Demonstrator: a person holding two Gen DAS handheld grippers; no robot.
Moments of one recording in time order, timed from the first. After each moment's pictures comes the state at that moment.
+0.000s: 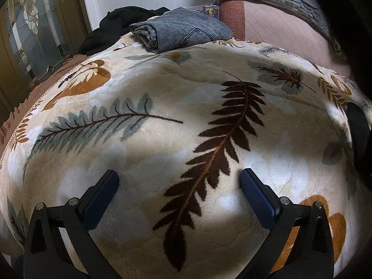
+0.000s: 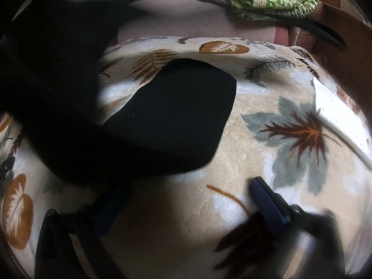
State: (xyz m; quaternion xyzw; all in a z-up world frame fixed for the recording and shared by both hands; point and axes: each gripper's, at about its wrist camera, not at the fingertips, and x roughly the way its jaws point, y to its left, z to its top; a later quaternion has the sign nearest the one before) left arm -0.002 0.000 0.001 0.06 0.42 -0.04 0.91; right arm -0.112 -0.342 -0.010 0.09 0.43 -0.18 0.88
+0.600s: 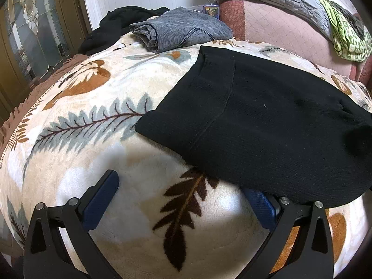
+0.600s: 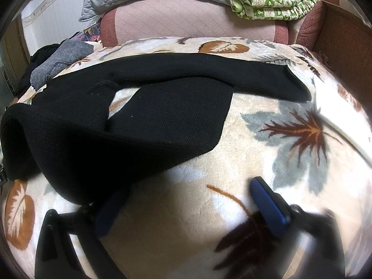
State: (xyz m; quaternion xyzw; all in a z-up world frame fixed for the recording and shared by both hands) left arm 0.000 0.000 0.000 0.06 0.42 -0.04 0.91; right arm -0.112 -0.342 -0.011 0.10 0.43 -0.18 0.88
